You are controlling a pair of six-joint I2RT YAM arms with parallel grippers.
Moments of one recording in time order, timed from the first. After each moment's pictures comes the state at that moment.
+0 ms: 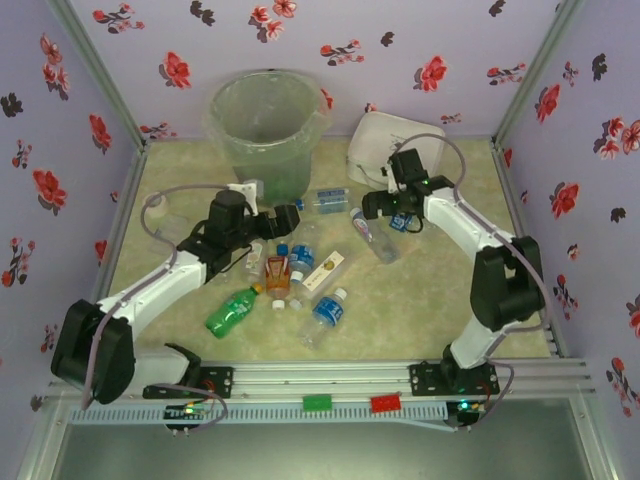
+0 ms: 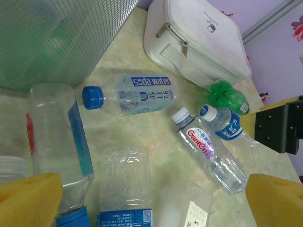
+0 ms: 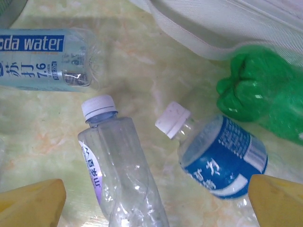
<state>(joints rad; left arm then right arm) -0.52 1.29 0.80 0.01 0.14 -0.59 0.34 1.70 1.33 -0.65 -0.02 0.13</state>
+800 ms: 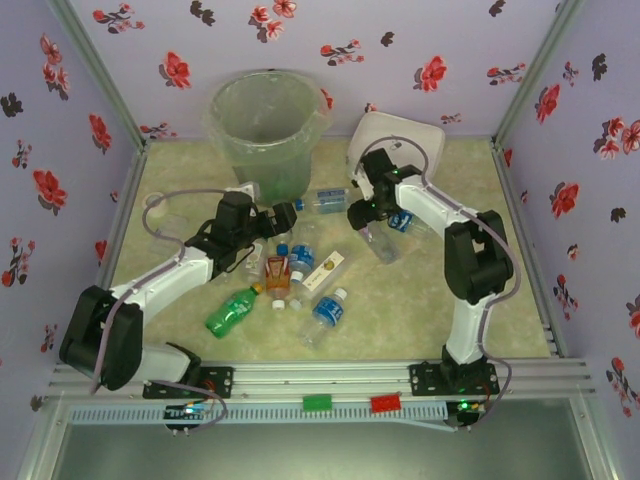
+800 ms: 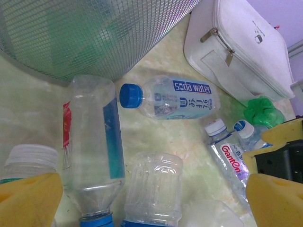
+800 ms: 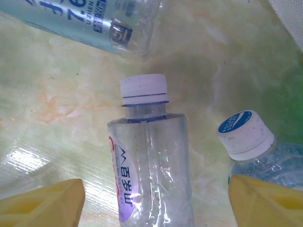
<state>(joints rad) -0.52 1.36 0.80 0.01 0.03 -0.67 0.43 1.92 1.50 -0.79 -0.04 -0.05</state>
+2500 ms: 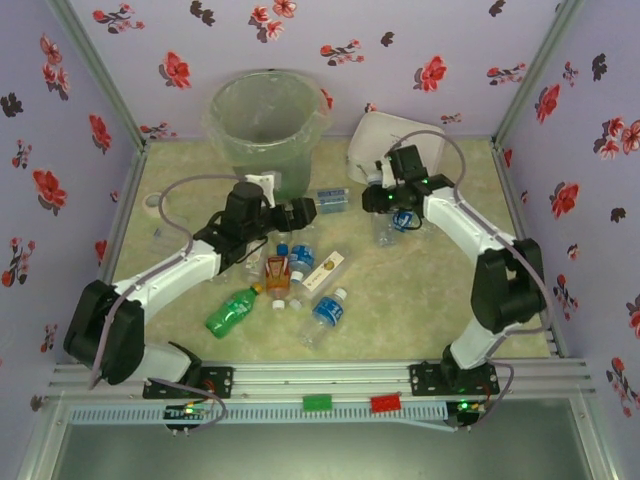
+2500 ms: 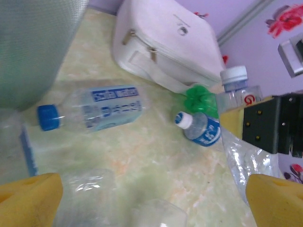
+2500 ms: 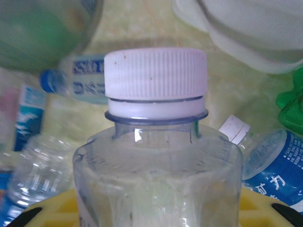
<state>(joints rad) -0.61 1.40 0.91 0.07 0.16 -0.57 0.35 1.63 1.30 -0.56 -0.20 0.27</state>
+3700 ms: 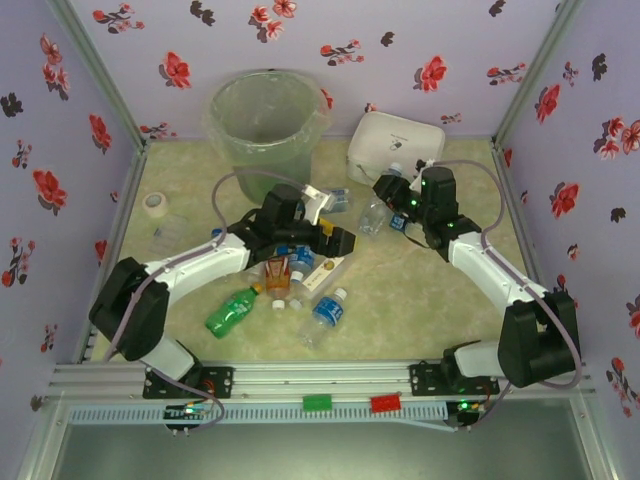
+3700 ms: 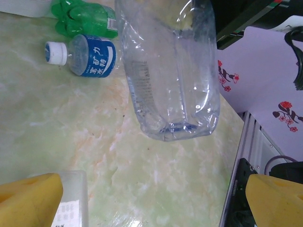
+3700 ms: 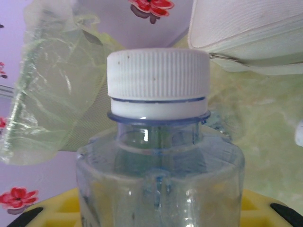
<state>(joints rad) -0.76 1.57 1.05 0.01 0.52 -0.41 0.29 1.33 0.90 0.03 -0.32 0.91</state>
